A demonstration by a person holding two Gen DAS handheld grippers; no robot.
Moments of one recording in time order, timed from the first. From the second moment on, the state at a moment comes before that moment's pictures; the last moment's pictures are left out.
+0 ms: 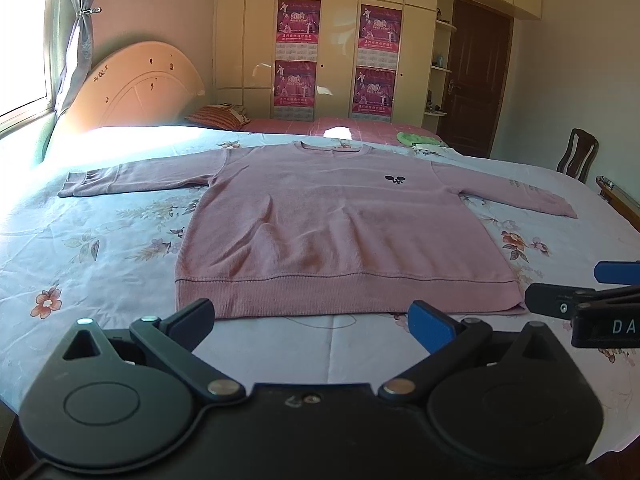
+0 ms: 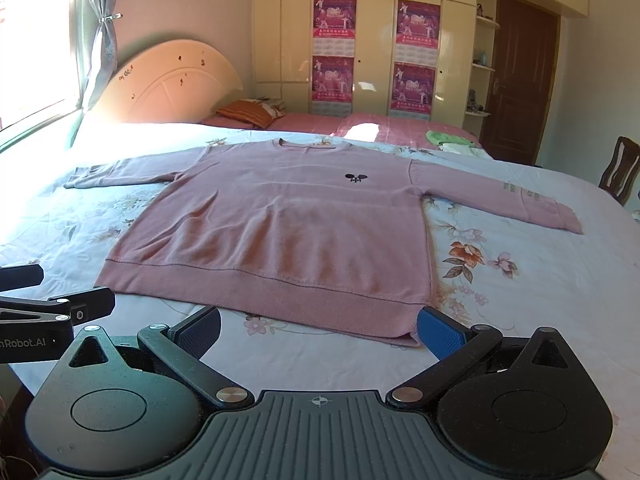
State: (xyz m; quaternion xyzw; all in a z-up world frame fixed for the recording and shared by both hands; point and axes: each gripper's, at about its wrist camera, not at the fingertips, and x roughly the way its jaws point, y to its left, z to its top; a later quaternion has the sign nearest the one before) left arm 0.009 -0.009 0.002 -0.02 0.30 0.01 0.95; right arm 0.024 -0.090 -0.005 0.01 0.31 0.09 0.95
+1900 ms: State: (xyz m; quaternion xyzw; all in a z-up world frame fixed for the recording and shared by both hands) left arm 0.003 -0.011 -0.001 -0.02 0.30 0.01 0.95; right arm 0.021 -0.091 -0.006 0.01 0.31 0.09 0.95
